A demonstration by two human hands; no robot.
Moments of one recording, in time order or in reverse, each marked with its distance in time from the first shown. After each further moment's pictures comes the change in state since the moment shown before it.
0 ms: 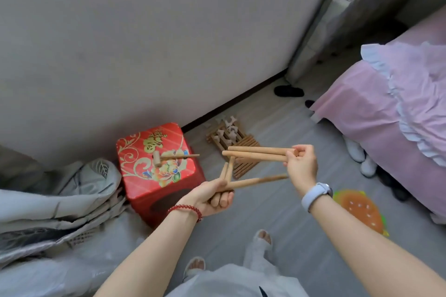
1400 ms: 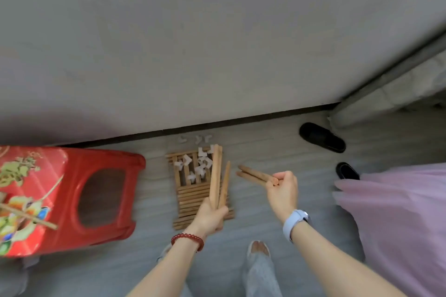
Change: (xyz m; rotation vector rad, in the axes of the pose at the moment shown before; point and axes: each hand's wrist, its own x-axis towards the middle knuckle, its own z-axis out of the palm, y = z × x) left_hand 0.457 0.233 0.257 0.123 0.514 0.190; right_hand 0.585 0.075 0.114 -0.311 -0.504 -0.047
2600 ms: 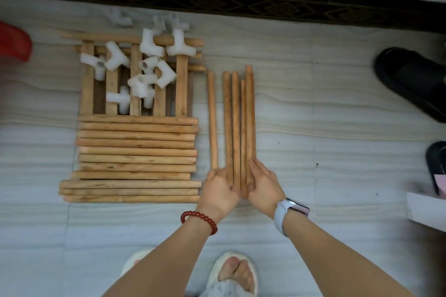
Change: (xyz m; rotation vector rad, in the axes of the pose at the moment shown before) left_hand 0.440 -0.239 0.199 0.400 0.137 0.069; right_hand 0.259 0.435 0.225 -0.715 -0.760 -0.240
